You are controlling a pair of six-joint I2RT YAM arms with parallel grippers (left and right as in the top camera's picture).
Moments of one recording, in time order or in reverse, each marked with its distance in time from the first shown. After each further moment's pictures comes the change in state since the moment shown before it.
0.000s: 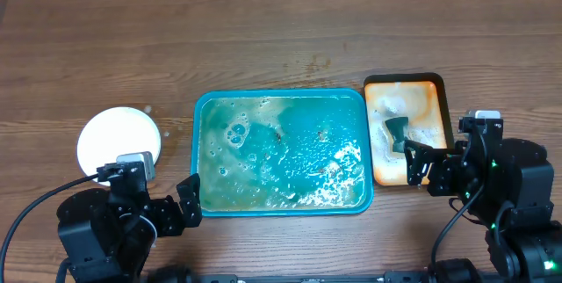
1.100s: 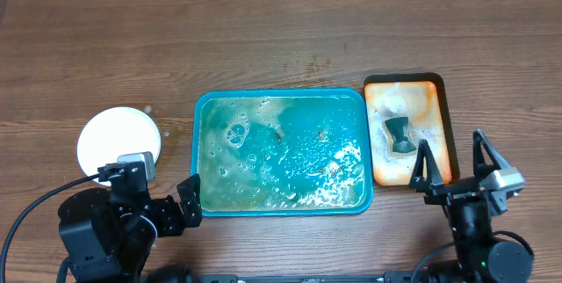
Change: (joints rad) left arm 0.000 0.000 -0.008 -0.001 0.000 0.000; right arm 0.000 -0.692 -0.757 0.997 0.092 -0.024
